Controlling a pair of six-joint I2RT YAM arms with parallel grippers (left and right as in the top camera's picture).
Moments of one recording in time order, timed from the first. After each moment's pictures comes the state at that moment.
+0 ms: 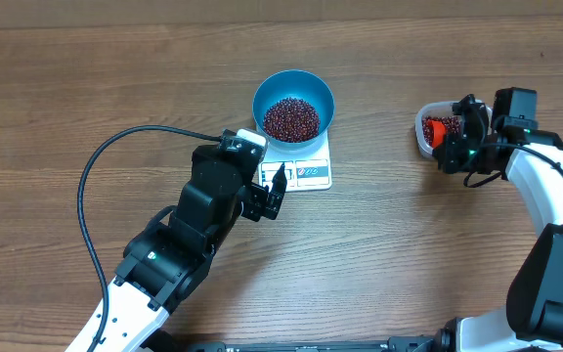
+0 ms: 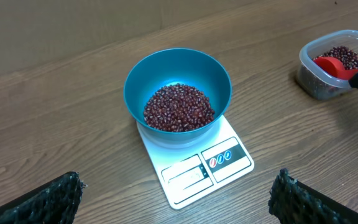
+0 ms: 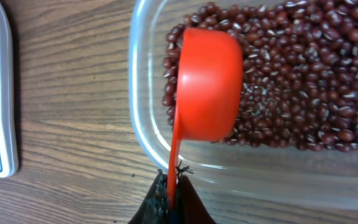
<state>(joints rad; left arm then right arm) -0.60 1.02 0.90 -0.41 -0.18 -0.09 -0.22 1.69 1.12 -0.64 -0.36 -0.14</state>
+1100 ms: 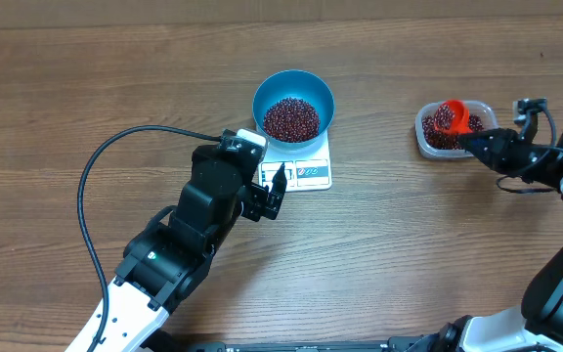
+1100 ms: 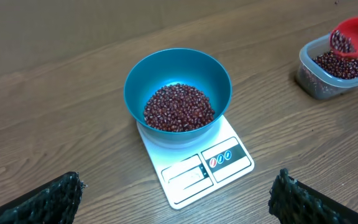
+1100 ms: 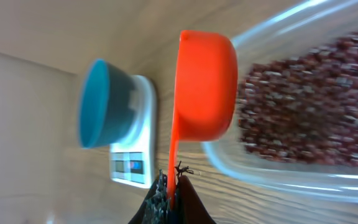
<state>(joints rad) -0.60 1.02 0.90 -0.41 -0.18 -0.09 -0.52 1.71 1.13 -0.63 -1.04 -0.11</state>
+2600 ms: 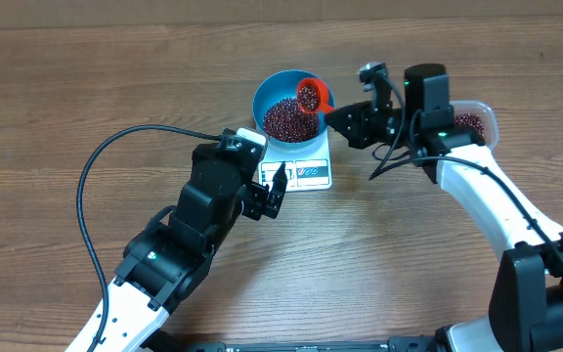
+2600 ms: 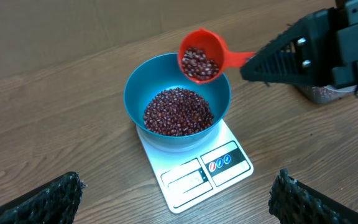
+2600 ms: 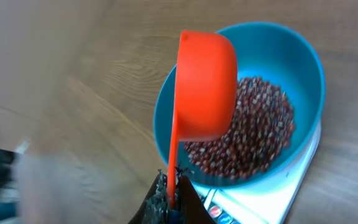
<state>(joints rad) -0.60 1.02 0.90 -0.40 -0.18 -0.09 0.21 1.66 1.13 -0.18 -0.72 0.16</state>
